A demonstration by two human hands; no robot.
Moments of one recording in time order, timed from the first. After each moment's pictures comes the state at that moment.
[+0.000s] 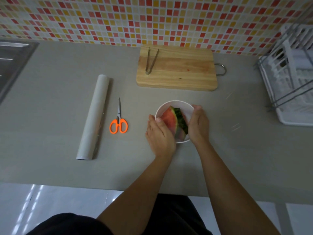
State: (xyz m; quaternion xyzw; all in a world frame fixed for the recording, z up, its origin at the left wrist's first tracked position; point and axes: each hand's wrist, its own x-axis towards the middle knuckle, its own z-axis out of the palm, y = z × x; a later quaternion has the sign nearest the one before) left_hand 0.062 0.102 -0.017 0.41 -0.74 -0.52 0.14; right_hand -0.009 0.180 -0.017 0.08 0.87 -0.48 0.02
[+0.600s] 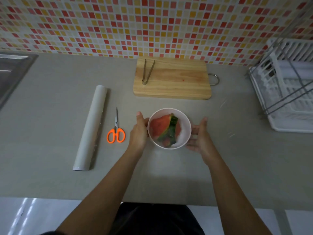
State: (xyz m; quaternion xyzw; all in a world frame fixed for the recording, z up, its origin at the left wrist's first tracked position) left_hand 0.051 0.024 0.015 0.35 -0.66 -0.67 -0.02; right_hand 0.001 0.210 0.003 0.17 0.73 -0.62 0.24
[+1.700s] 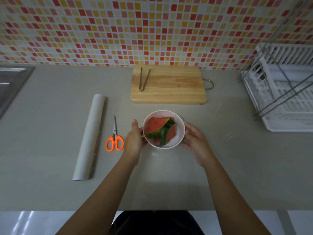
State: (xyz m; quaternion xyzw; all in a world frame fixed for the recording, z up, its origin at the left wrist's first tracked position) left_hand 0.052 0.013 0.005 0.34 -0.61 -0.71 -0.01; right_hand 0.002 0.206 0.001 0.07 0.68 -0.70 0.23
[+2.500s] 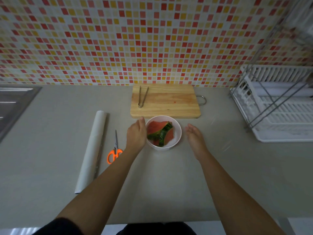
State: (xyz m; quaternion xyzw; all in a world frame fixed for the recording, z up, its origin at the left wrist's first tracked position) left_hand 0.008 0.005 0.035 0.24 -0.85 -0.46 0.08; right_hand -0.045 0.200 0.005 0.14 0.76 -0.63 0.11
